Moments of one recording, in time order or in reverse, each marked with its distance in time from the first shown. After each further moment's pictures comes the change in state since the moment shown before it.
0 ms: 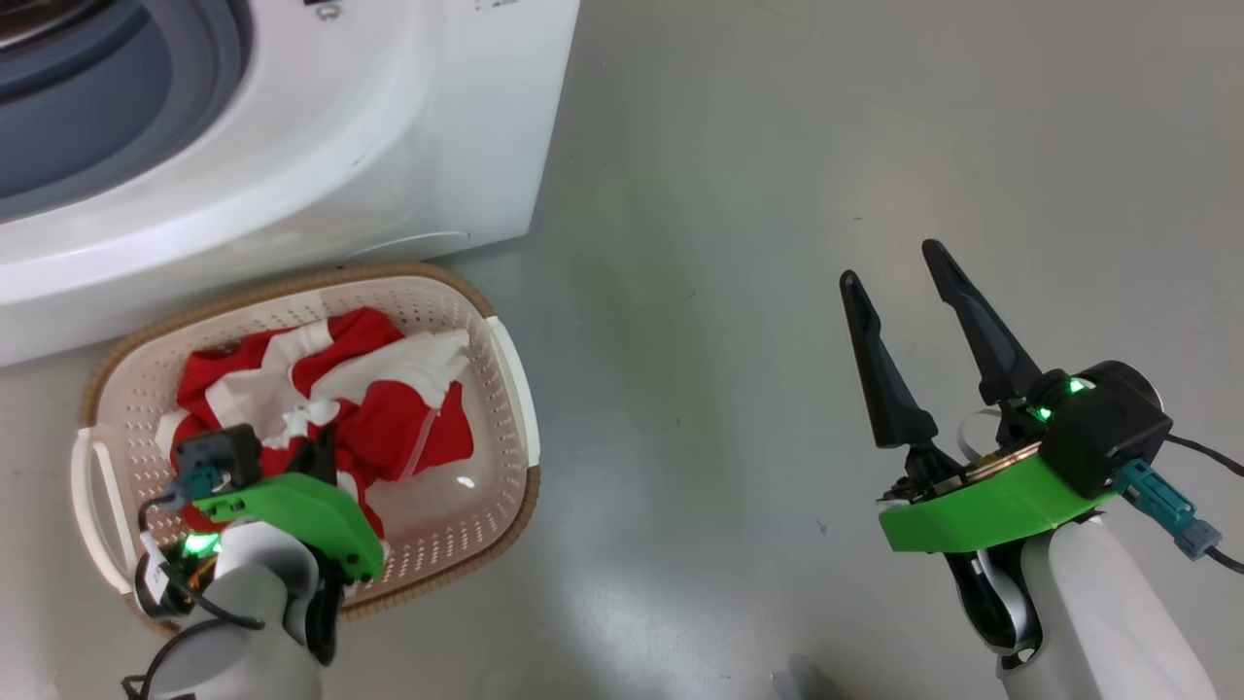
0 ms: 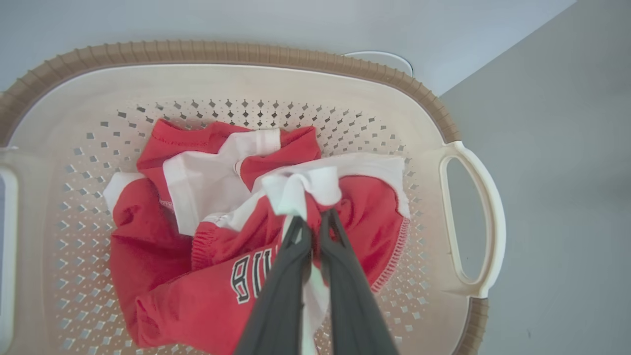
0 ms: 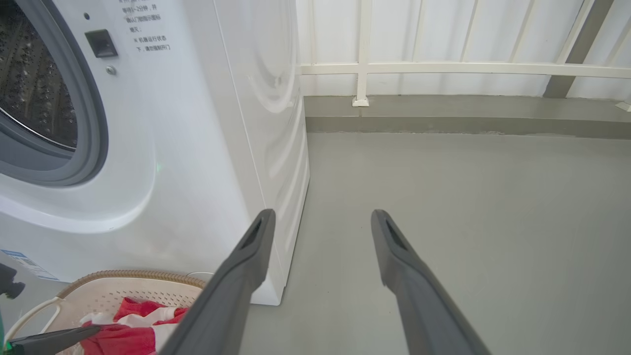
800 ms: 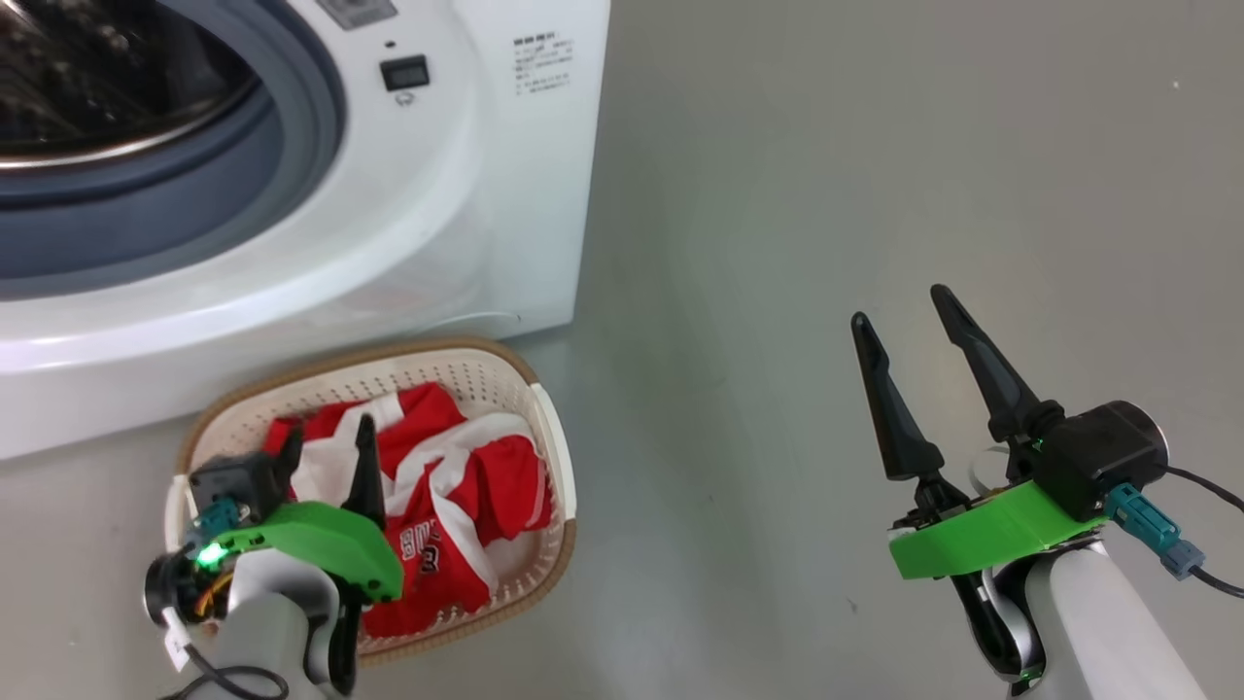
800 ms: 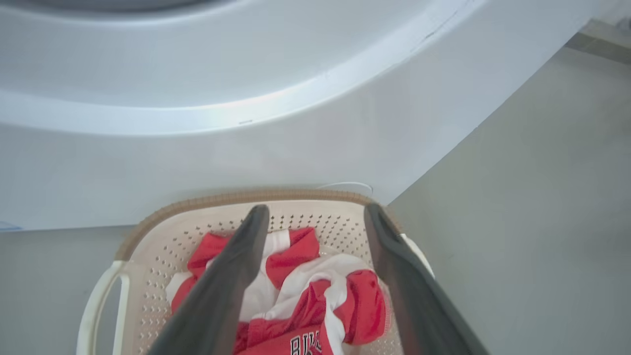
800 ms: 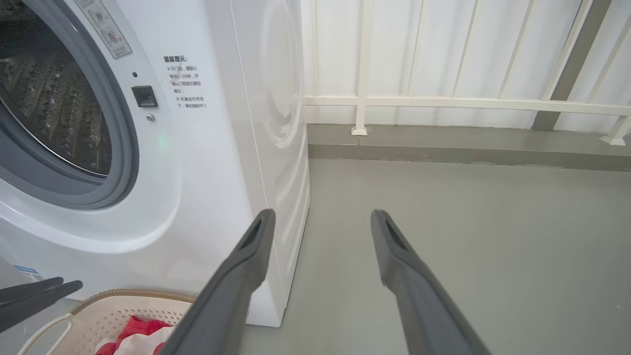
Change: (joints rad) left arm 0.176 -0.014 0.029 -0.317 0.081 0.068 -0.001; right arm 0.046 0.000 -0.025 0.049 -0.031 0.000 0.000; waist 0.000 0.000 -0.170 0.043
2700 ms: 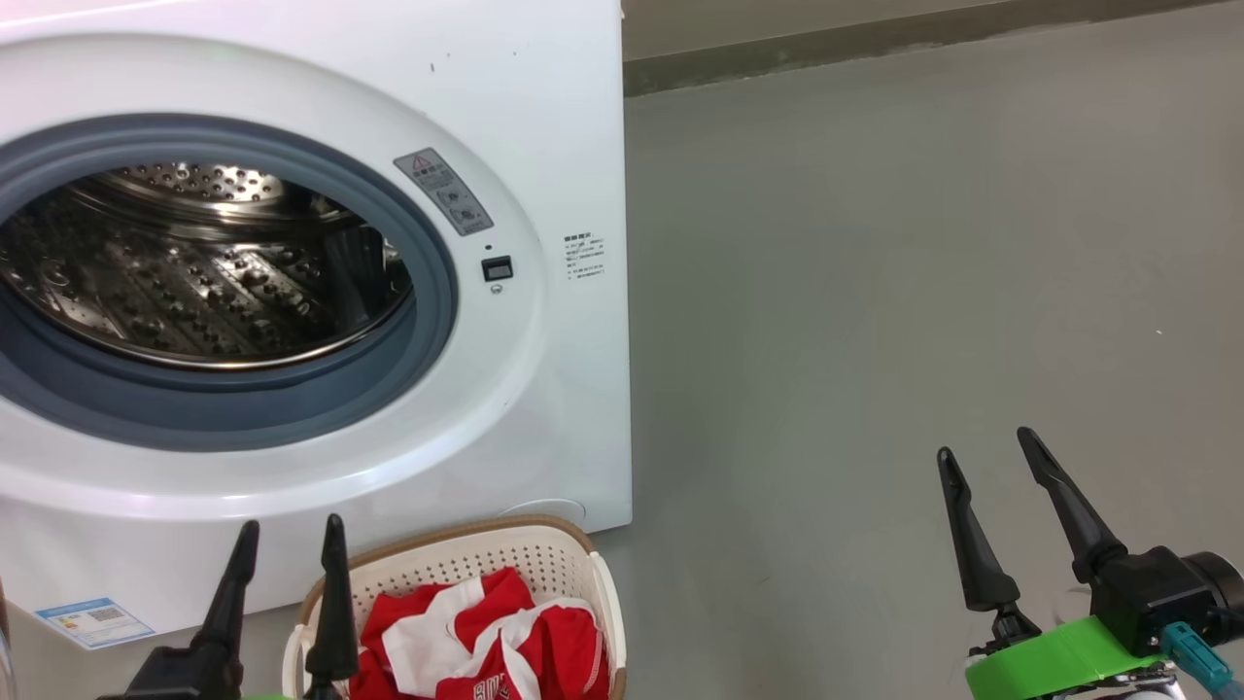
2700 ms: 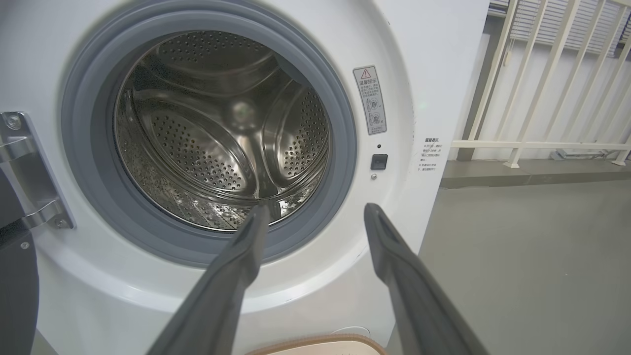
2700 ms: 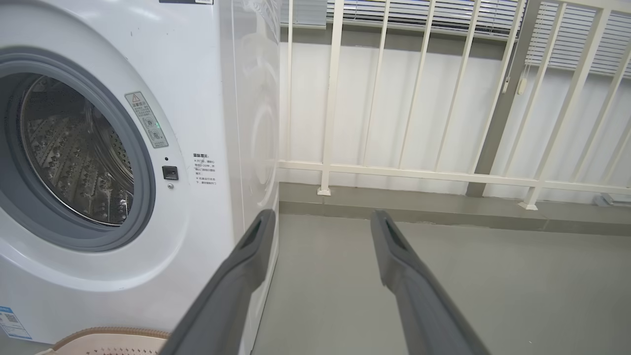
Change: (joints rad) left arm 0.524 -0.002 0.100 -0.752 0.149 0.008 -0.004; right arm 0.271 0.000 -0.137 -0.073 -0.111 0.000 0.000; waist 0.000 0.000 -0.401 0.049
